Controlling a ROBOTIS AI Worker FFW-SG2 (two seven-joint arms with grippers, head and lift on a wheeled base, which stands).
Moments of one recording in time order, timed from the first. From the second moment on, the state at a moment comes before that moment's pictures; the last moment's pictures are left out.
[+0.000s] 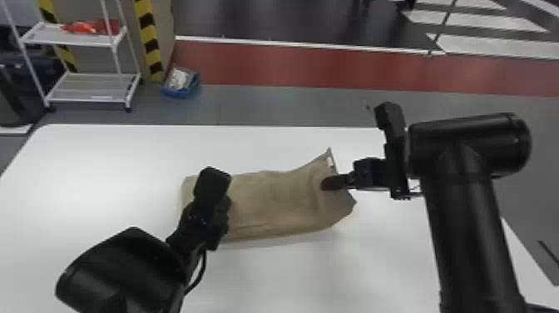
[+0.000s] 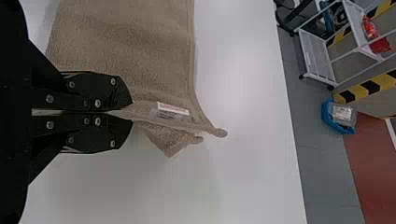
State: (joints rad) left arm -0.07 0.18 -0.49 -1.73 0.10 0.70 0.20; right arm -0.44 -0.07 -0.03 -1.64 0.33 1.54 0.86
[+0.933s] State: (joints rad) left arm -0.03 0.18 -0.46 -1.90 0.12 0.83 0.17; right arm -0.48 -0.02 -0.13 -1.69 0.21 1.57 0.85
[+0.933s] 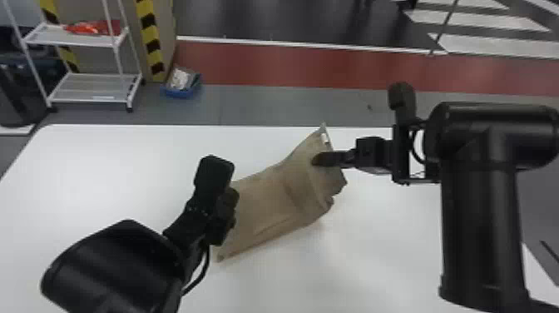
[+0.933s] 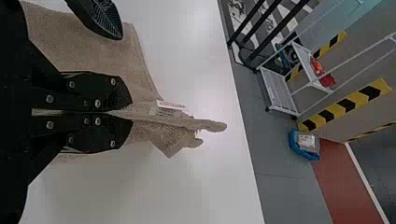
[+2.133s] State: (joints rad) left arm -0.05 0.19 -0.48 -1.80 0.11 0.81 0.14; right arm -0.49 0.00 -0.05 -1.66 0.16 1.57 0.85
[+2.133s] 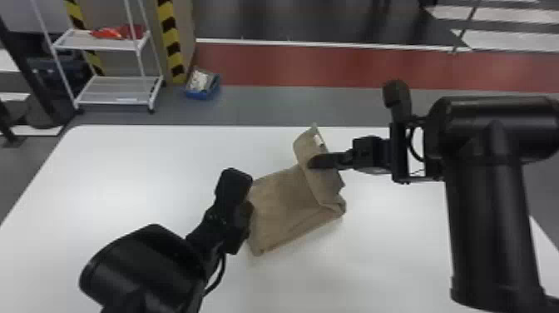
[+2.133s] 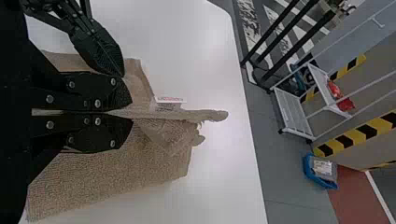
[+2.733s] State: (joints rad) left arm -0.06 0.17 -0.50 -1.77 0.11 0.79 0.15; right arm -0.45 0.00 0.04 -1.66 0.16 1.57 0.85
